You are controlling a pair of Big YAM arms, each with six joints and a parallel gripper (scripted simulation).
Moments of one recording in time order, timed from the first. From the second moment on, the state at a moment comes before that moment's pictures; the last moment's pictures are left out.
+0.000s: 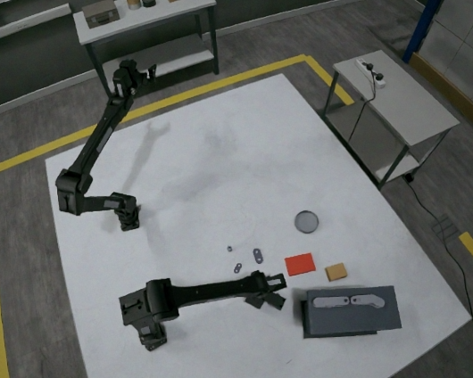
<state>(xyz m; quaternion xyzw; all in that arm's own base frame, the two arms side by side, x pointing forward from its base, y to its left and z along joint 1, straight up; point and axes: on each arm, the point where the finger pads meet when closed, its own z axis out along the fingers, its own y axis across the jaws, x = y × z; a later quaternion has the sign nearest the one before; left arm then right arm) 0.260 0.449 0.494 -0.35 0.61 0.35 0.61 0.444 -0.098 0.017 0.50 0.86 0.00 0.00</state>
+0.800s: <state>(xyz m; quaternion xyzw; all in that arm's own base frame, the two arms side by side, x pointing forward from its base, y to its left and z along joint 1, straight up) 0.260 0.449 0.494 -0.35 0.61 0.35 0.61 0.443 -0.098 0.013 0.50 0.86 0.00 0.00</state>
